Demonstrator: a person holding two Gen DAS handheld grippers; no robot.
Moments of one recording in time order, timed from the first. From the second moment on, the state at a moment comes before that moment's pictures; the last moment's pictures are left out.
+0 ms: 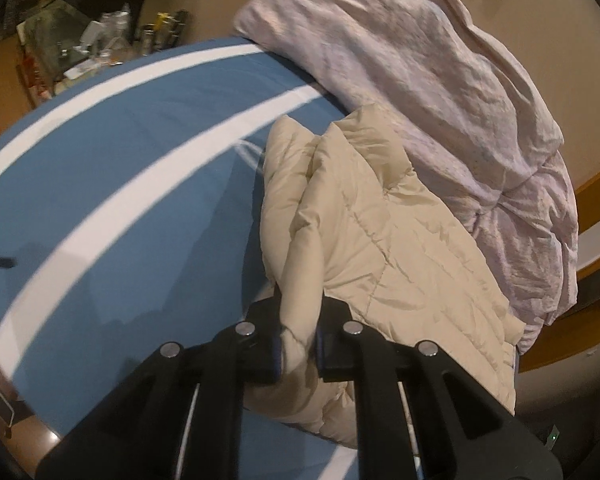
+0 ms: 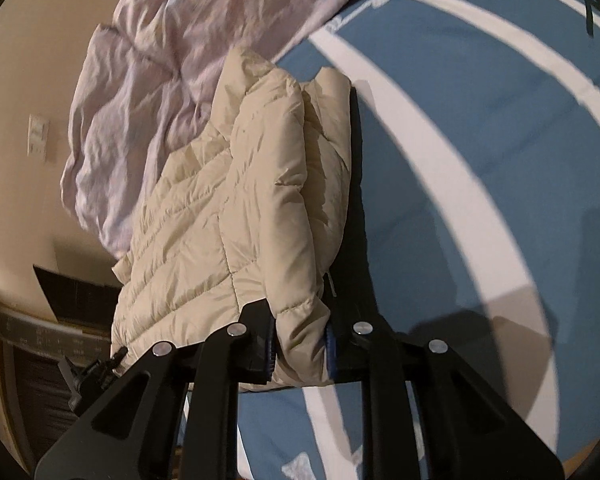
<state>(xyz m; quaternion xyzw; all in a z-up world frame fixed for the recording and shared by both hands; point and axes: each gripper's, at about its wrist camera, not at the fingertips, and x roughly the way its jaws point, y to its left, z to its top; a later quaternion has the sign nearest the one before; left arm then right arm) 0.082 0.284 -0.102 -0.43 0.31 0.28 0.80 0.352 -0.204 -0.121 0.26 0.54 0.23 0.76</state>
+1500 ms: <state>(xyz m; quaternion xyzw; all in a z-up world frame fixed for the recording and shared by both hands) 0.036 0.292 -0.140 -0.49 0.31 0.31 0.75 0.292 -0.071 -0.126 -0.09 0.49 0.27 0.83</state>
